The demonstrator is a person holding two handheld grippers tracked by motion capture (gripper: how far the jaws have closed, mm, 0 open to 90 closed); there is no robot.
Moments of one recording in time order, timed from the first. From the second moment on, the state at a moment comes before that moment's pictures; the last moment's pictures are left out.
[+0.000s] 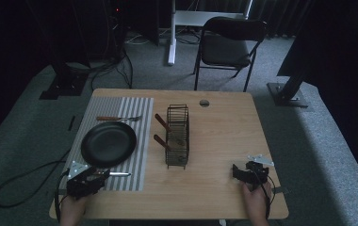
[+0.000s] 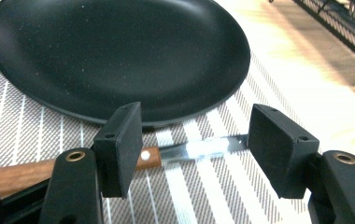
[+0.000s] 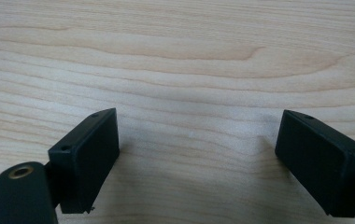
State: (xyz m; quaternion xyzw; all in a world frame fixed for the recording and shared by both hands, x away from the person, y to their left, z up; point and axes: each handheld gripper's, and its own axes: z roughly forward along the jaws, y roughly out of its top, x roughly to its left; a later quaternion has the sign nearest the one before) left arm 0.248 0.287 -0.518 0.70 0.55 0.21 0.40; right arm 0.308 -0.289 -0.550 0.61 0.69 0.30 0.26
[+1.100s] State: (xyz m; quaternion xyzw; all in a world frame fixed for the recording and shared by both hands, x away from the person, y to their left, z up) left arm 0.236 0.283 -0.549 0.68 0.62 0.28 0.29; right arm 0.309 -0.289 -0.550 0.61 0.69 0.30 0.25
